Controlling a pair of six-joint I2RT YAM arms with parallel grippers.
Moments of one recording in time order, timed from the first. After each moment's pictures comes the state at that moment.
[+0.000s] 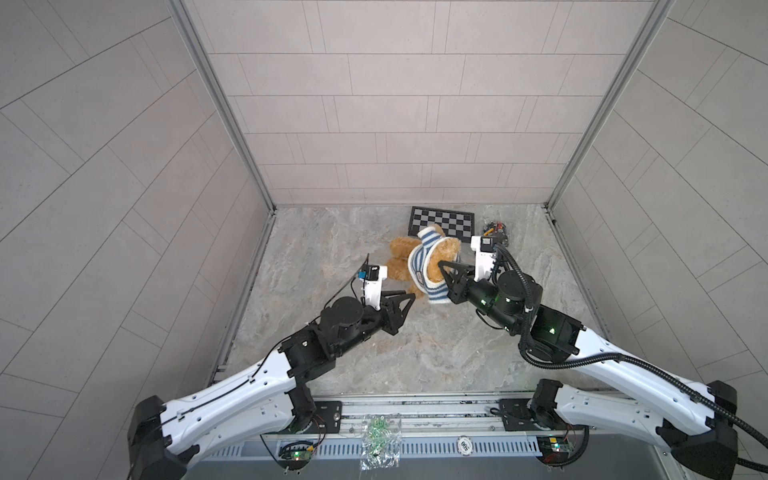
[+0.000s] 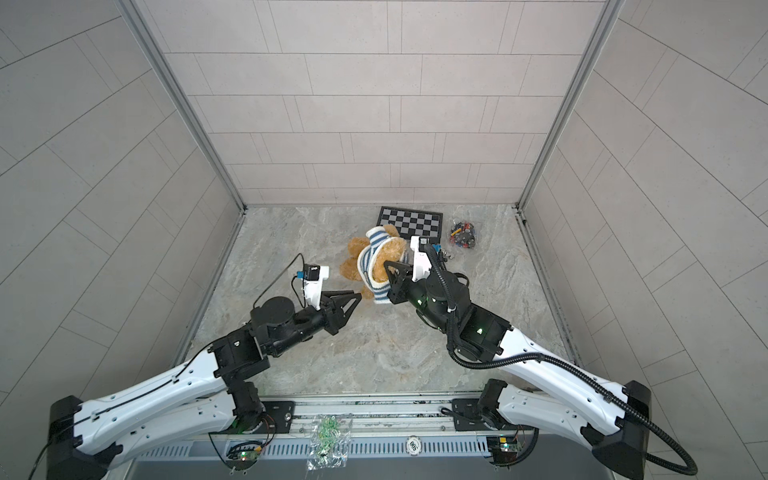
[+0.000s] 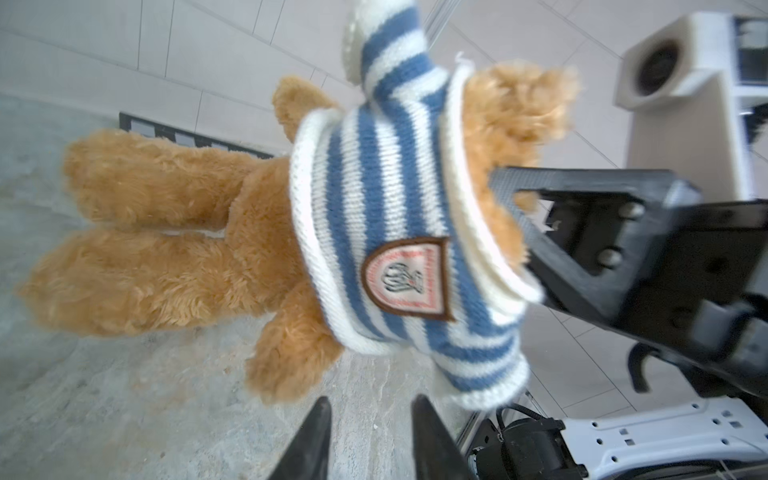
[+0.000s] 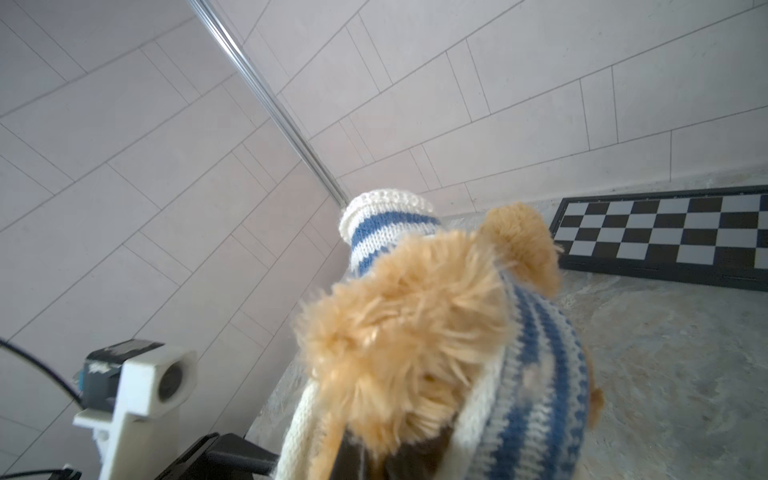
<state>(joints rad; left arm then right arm) -0.98 0.78 0.63 0.02 -0.10 -0.64 0.90 0.95 0.88 -0.03 0.28 0.64</state>
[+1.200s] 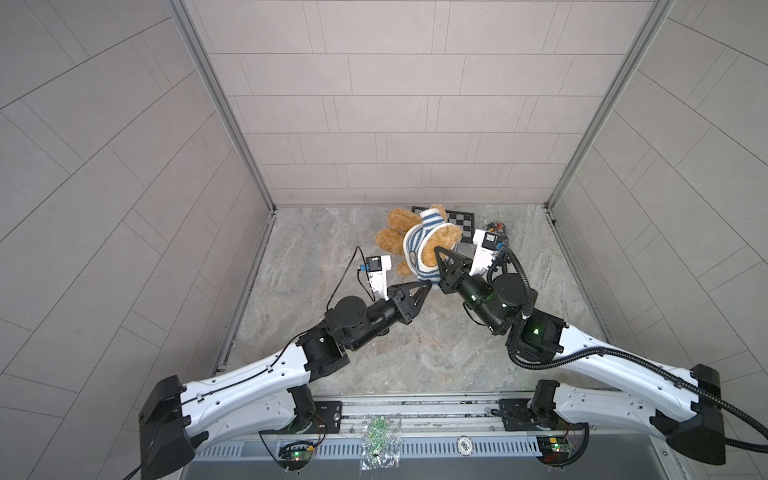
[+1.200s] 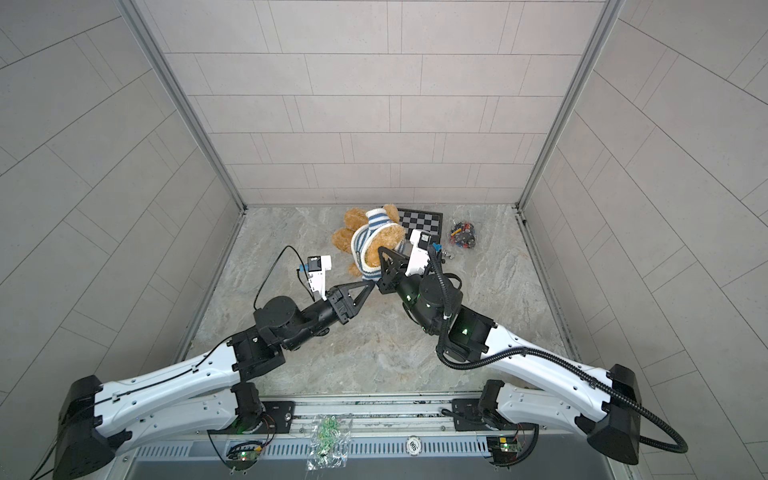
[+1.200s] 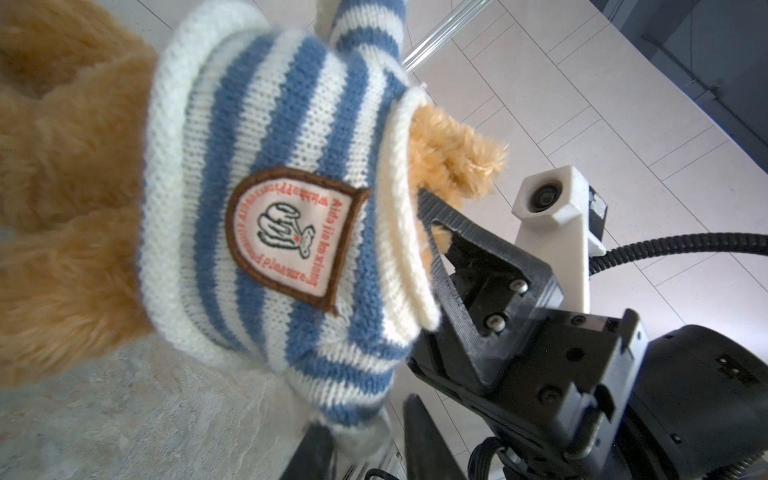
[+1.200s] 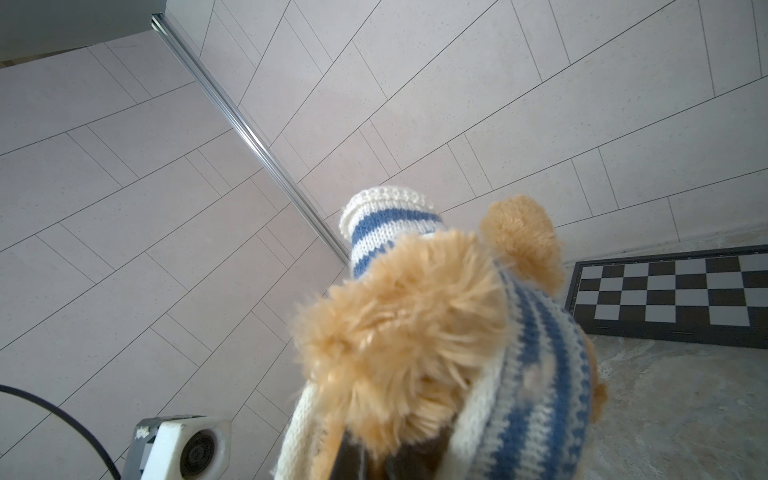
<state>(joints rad) -1.03 0.95 0.65 0.36 -0.09 -0.92 0.98 1.02 0.88 0.21 0.46 0.63</state>
